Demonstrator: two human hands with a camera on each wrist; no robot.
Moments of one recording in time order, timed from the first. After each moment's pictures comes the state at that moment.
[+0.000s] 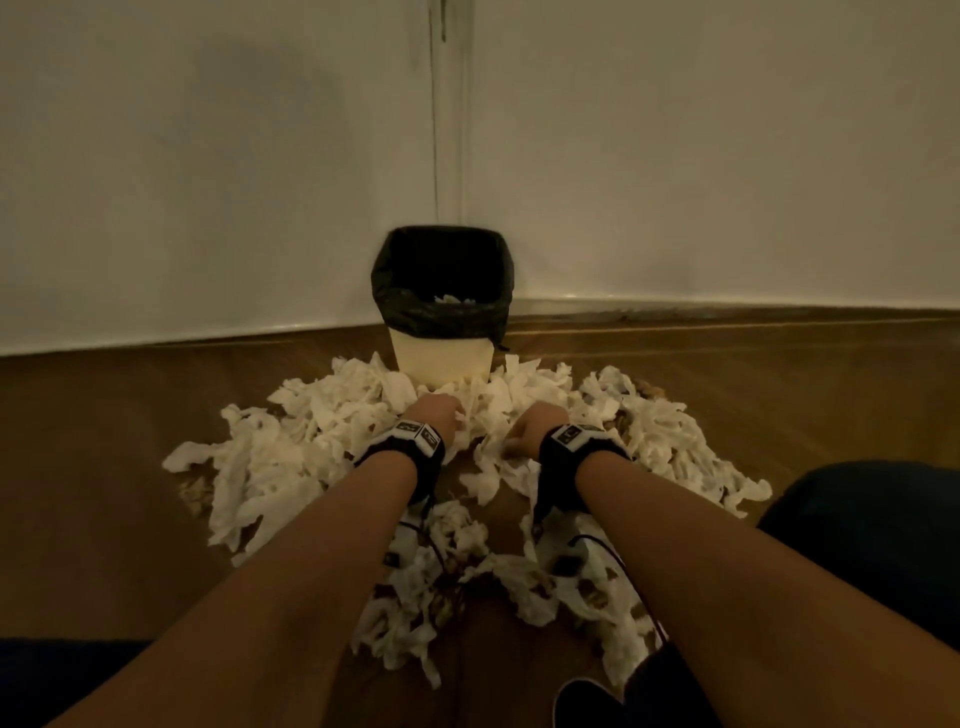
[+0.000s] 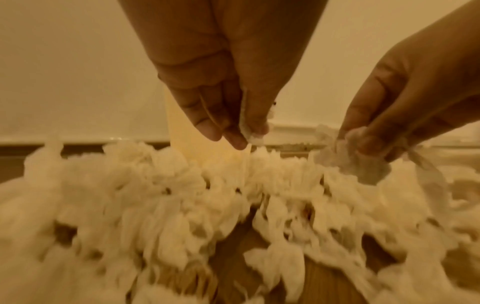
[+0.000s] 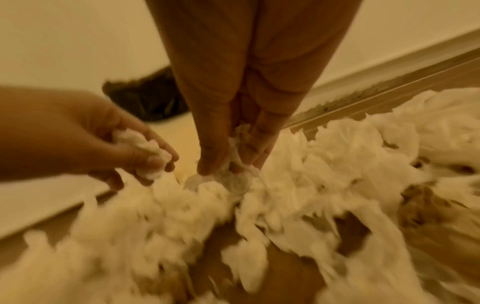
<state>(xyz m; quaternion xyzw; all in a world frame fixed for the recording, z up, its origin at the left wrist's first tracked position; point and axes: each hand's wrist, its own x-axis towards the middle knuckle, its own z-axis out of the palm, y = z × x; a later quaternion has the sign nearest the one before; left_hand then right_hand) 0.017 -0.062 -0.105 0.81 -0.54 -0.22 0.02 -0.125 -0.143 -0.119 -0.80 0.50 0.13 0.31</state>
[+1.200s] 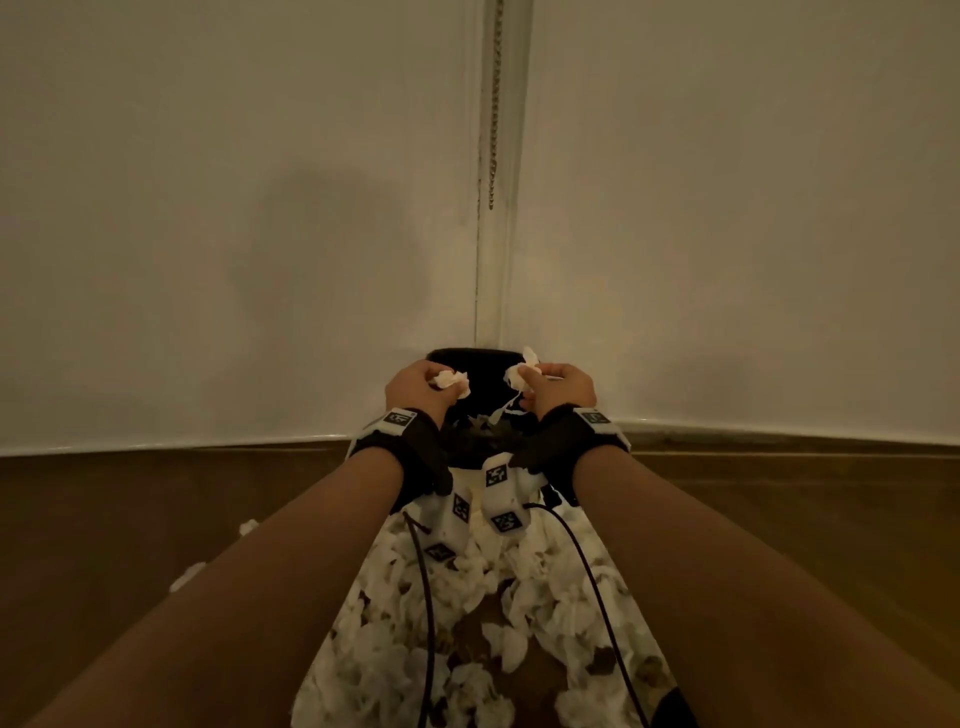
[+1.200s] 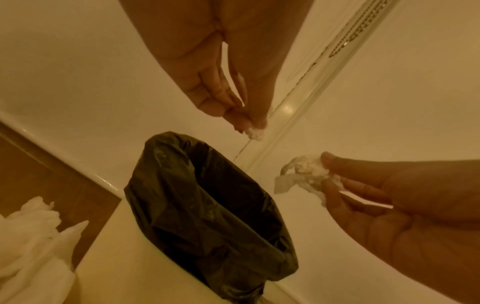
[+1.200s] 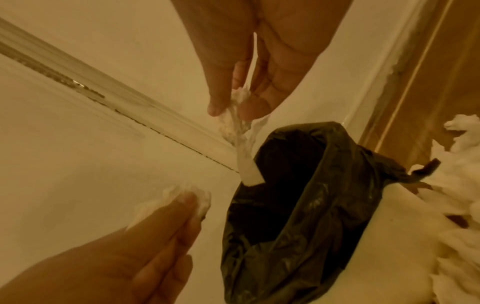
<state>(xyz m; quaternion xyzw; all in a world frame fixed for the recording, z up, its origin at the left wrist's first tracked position) 0.115 -0.141 -0.005 0.82 -0.33 -0.13 0.46 -0.009 -0.239 -0.005 -0.54 0.53 -0.37 0.54</state>
